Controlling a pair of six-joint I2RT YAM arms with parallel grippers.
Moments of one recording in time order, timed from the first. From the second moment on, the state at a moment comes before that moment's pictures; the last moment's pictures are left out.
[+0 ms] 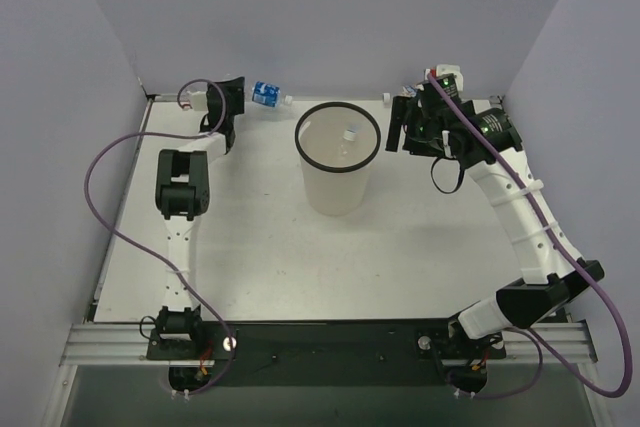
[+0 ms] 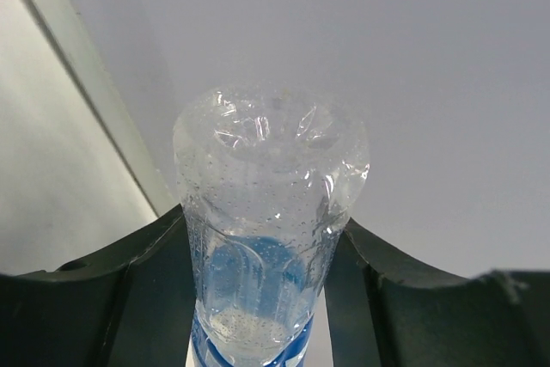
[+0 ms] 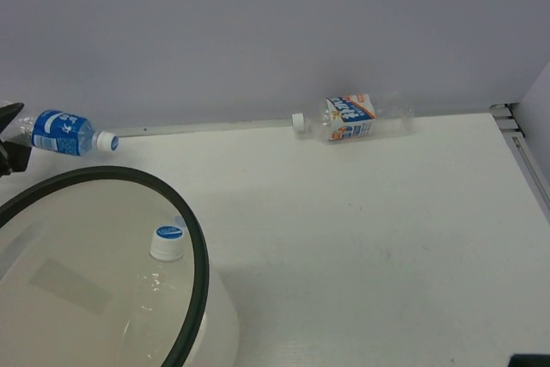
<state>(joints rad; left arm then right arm) -0.09 2.59 1.96 0.46 -0.18 -1.51 0.46 1.47 1.79 -1.10 0.22 0.42</state>
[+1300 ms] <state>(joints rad) -0.50 1.52 1.47 0.15 0.04 -0.56 0.39 1.21 1.61 -1.02 0.16 0.40</state>
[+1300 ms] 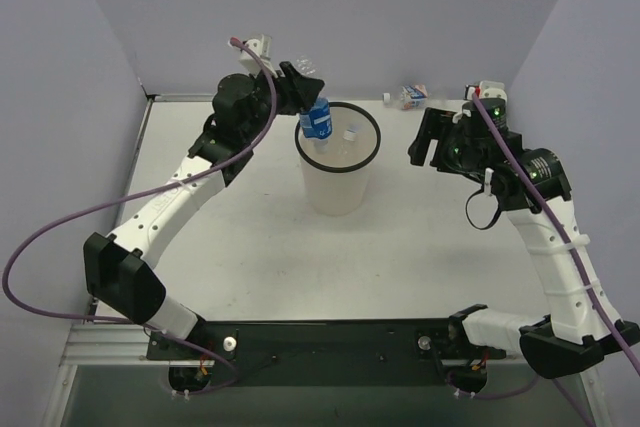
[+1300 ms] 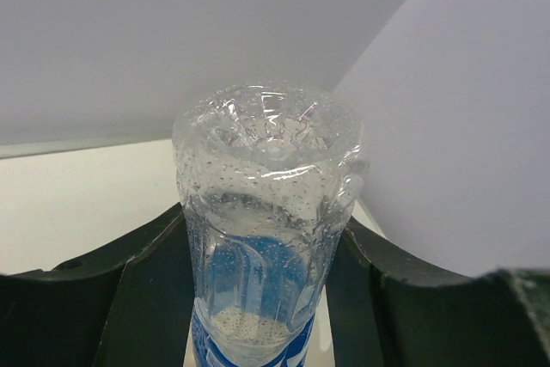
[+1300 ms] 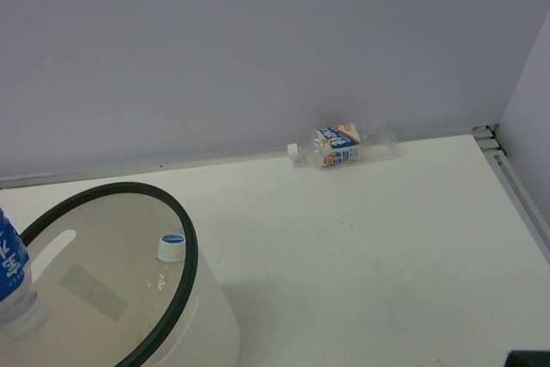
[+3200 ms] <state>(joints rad) -0.63 1.29 1.44 -0.41 -0.20 -0.47 0.04 1.35 1.61 -0.87 -0.03 0.68</state>
